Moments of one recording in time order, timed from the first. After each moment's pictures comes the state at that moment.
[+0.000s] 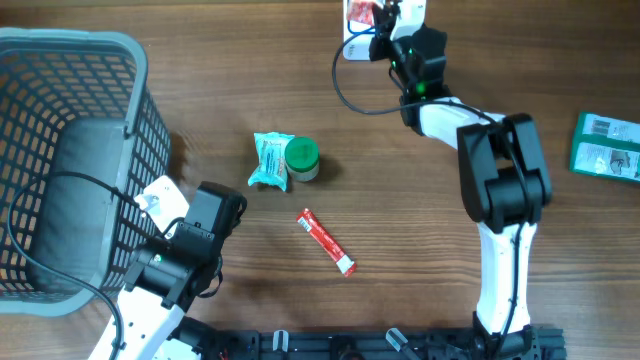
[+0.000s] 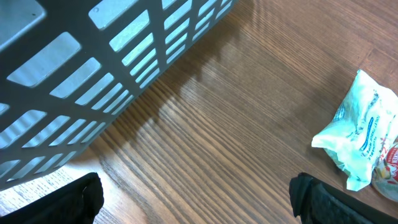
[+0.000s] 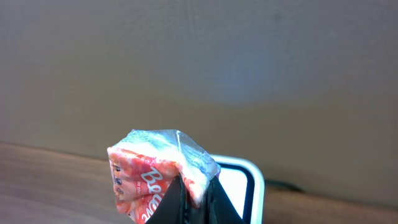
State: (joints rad) left arm -0.40 0.90 0.73 -1.01 -0.54 -1.00; right arm 0.24 2.36 1.49 0.83 -0.12 0.12
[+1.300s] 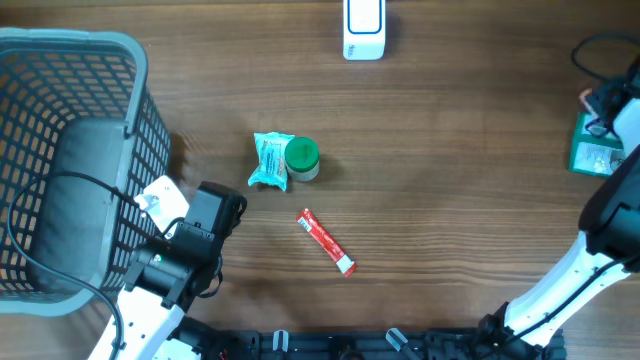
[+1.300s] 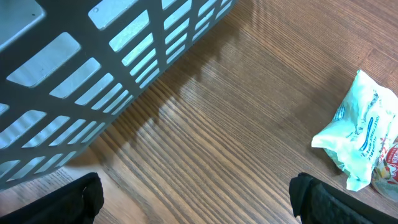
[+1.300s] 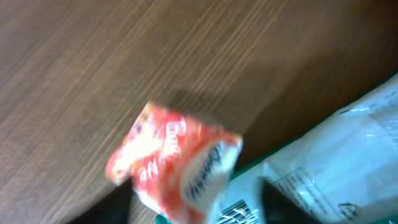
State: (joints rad) left arm -0.40 0.90 0.73 -1.01 -0.54 -1.00; right arm -0.53 2.16 1.55 -0.30 0.16 0.41
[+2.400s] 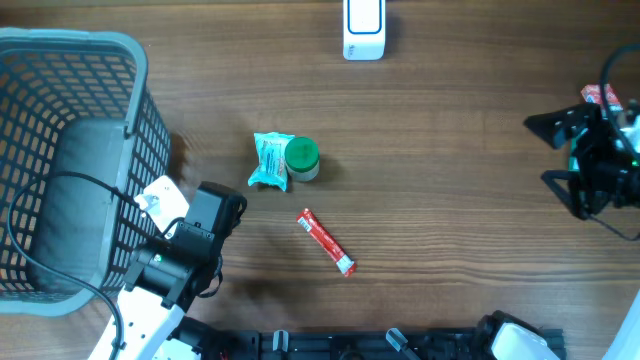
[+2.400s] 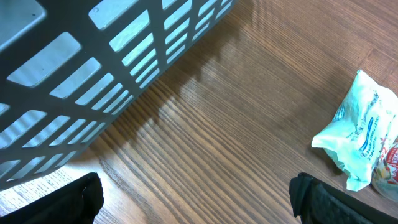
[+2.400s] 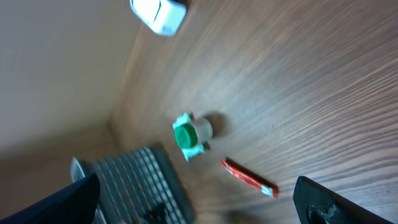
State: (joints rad) left arm -0.40 0.90 0.73 -1.01 -0.54 -1.00; right arm -0.46 1.24 1.55 -1.47 -0.71 0.48
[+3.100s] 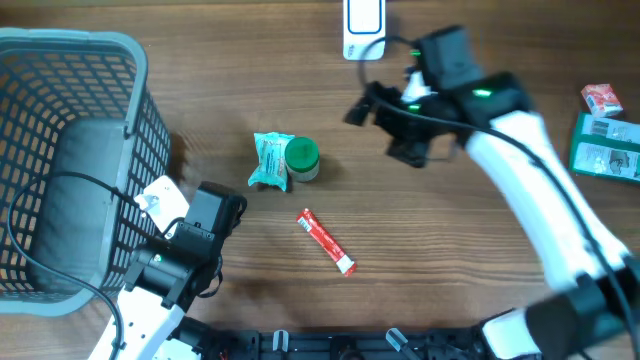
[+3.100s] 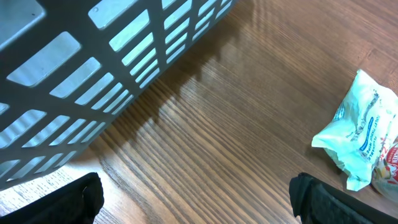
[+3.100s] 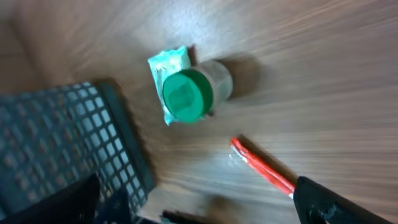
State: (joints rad) left arm -0.40 0.90 0.73 -1.00 -0.54 -1.00; right arm 0.40 1.68 1.55 -1.00 -0.42 0.91
